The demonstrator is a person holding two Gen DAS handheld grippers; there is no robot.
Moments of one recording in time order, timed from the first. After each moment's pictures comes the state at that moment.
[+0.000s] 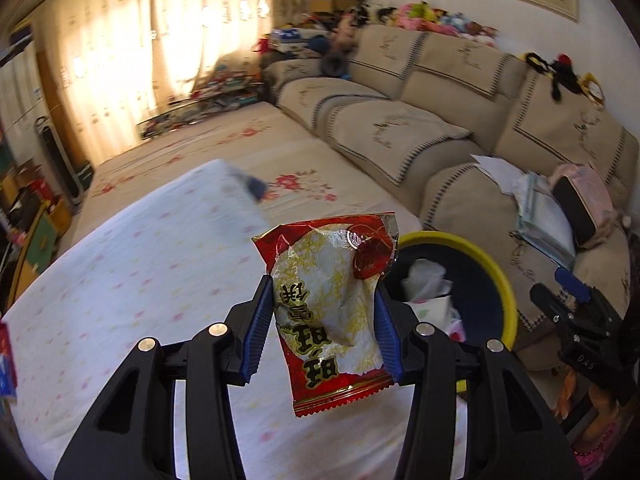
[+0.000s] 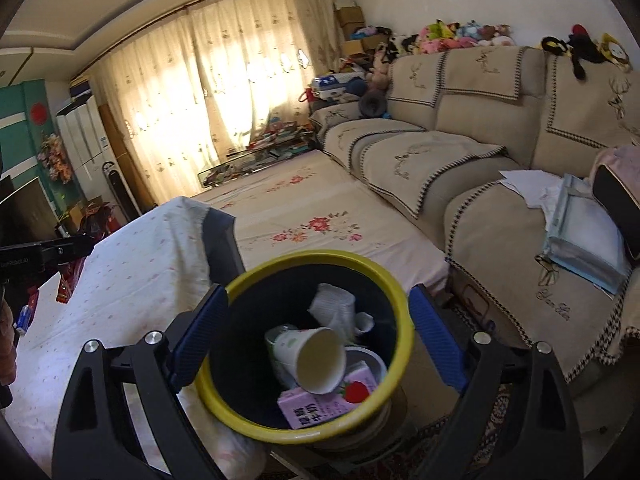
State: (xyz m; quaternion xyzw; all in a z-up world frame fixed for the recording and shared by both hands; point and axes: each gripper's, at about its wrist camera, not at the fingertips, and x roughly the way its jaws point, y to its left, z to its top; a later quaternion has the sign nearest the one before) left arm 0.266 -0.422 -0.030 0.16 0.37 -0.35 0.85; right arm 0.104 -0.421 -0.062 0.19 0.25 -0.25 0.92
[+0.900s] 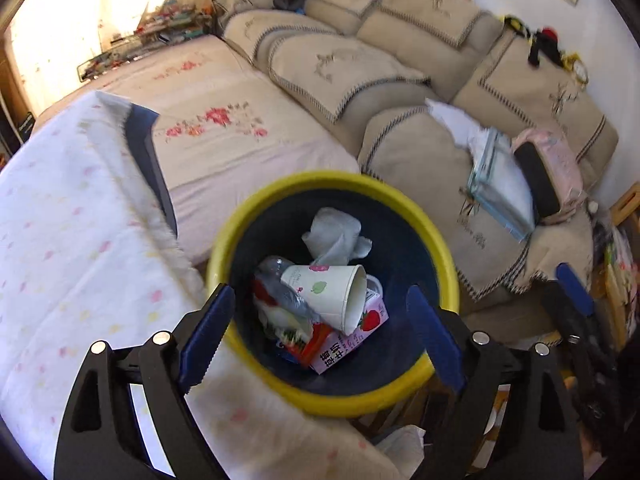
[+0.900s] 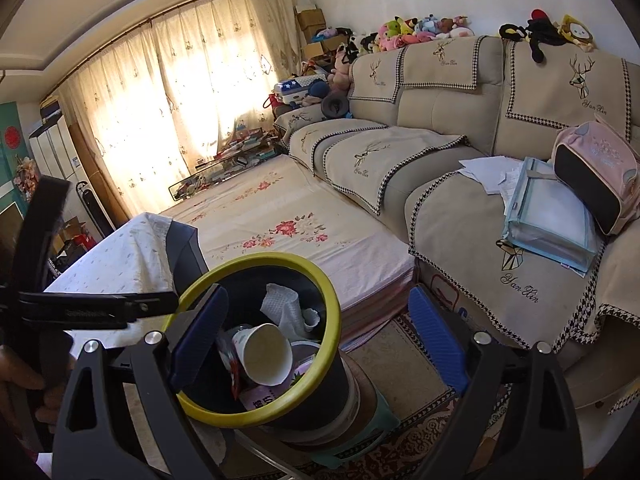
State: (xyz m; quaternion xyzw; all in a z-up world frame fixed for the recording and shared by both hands) left arm 0.251 -0.491 -0.105 0.12 0.48 -0.40 0.77; right arm 0.061 -0.442 -0.054 0.20 0.24 -0.30 0.90
